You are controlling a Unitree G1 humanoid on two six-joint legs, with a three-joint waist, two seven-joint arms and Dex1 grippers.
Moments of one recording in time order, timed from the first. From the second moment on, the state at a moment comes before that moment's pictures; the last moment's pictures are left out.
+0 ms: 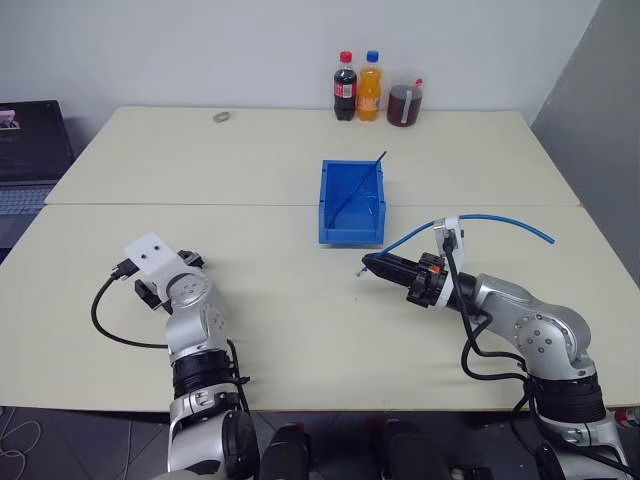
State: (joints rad) left arm -0.54 0.10 0.49 0.27 -0.10 0.40 0.58; right arm -0.38 -0.38 -0.02 -0.29 0.88 0.88 0.58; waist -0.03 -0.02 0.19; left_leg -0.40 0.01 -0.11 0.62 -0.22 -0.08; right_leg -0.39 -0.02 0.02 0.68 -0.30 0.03
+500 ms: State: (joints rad) left arm -0.56 0.14 0.49 0.36 -0.11 0.34 0.58; right arm -0.37 -0.38 -0.02 -0.29 0.88 0.89 0.58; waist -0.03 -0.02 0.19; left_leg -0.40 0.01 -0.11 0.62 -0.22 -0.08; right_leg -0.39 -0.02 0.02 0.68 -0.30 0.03
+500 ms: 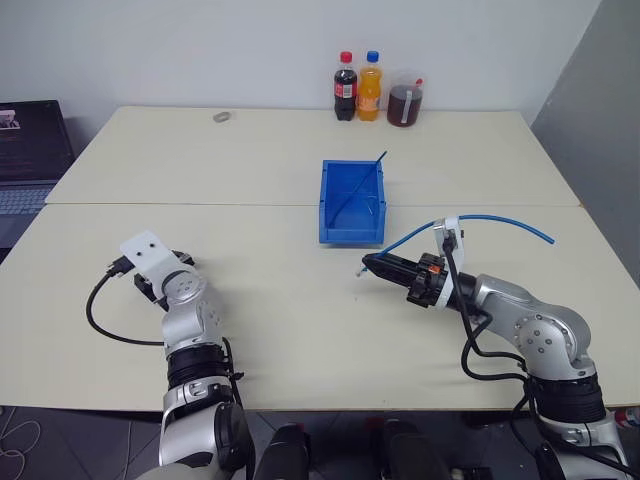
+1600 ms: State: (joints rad) left arm -0.40 0.50 0.03 0.12 -0.27 0.44 -0.54; right arm -0.24 -0.48 -0.05 -0.47 0.87 0.88 0.56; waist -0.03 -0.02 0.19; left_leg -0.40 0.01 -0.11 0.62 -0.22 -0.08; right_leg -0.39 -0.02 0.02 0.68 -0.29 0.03
